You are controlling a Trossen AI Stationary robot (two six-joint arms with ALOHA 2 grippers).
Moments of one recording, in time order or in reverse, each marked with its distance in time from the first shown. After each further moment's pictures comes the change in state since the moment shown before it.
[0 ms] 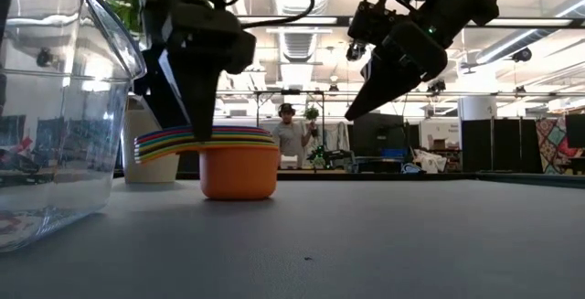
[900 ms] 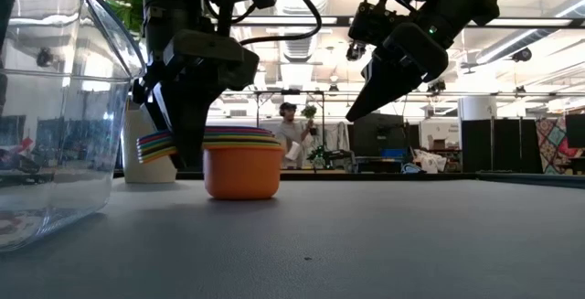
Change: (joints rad) left arm 0.000 0.081 0.036 -0.036 0.001 -0.019; right arm 0.000 0.000 0.000 -0.009 0.000 0.003
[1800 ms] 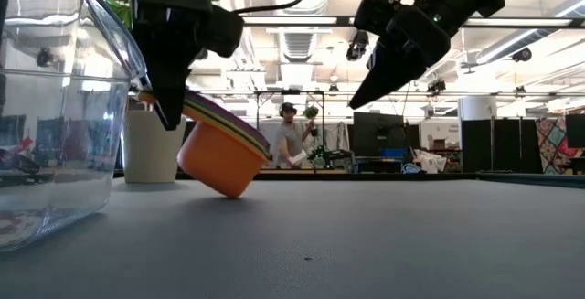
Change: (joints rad) left arm 0.001 -0.142 -0.010 -0.091 0.001 0.129; right arm 0.000 -0.055 0.000 -0.026 0.001 0.037
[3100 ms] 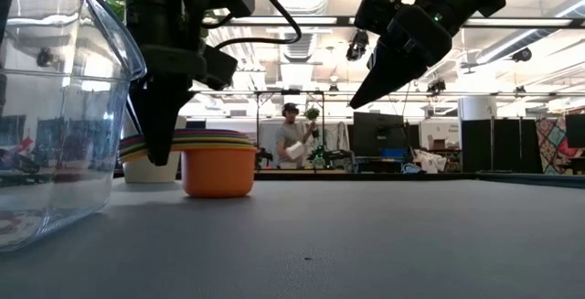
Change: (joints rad) left arm 0.007 0.077 -0.058 -0.001 -0.056 -0.055; right arm 0.004 -0.003 0.000 -0.005 0.001 0.000
